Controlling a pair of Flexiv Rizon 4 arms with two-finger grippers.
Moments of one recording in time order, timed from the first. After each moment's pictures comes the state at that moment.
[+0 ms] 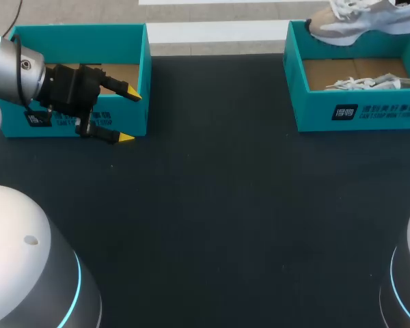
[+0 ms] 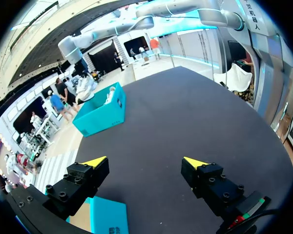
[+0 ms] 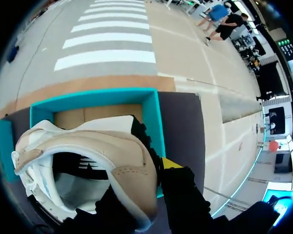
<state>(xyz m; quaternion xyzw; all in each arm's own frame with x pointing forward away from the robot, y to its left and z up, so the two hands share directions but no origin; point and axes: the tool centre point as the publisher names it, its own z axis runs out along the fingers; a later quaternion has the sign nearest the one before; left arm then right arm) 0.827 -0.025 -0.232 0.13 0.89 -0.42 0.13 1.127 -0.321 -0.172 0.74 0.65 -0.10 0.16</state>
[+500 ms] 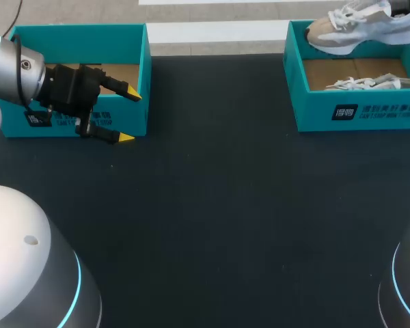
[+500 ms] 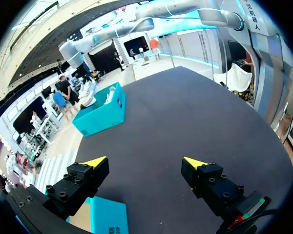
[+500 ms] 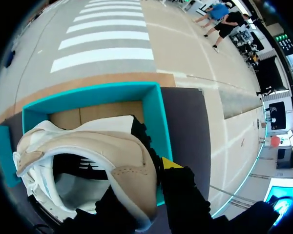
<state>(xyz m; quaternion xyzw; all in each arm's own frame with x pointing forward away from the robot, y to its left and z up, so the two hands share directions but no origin) 0.827 -0.025 -0.232 0.13 0.89 -0.42 0.13 1.127 -0.323 -0.208 0.75 0.64 -0.09 0.14</state>
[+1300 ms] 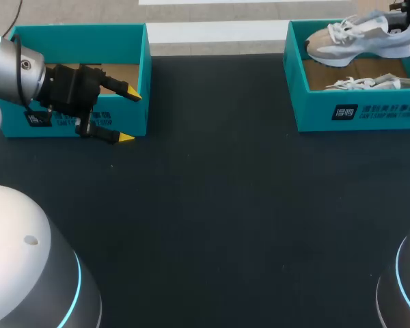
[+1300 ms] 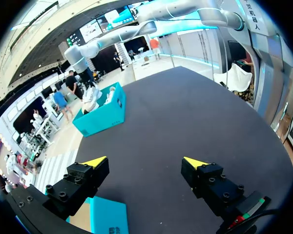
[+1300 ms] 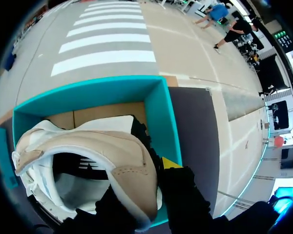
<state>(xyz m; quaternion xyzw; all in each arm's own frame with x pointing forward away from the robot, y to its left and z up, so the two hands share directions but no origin) 0.827 -0.025 -0.232 0.13 0.89 -0.42 0.13 1.134 -0.334 -0.257 0.75 0.64 -0.08 0.16</state>
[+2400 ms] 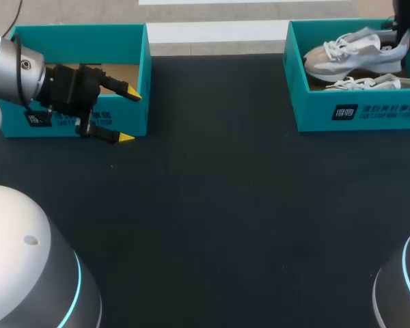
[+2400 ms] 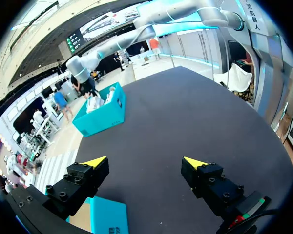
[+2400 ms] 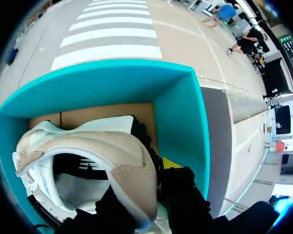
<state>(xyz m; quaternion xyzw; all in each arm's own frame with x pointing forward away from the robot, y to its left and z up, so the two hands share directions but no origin) 0.827 -0.025 -0.232 0.13 0.89 -0.42 0.13 1.161 -0.343 -0.328 0.74 0.65 -0.08 0.14</state>
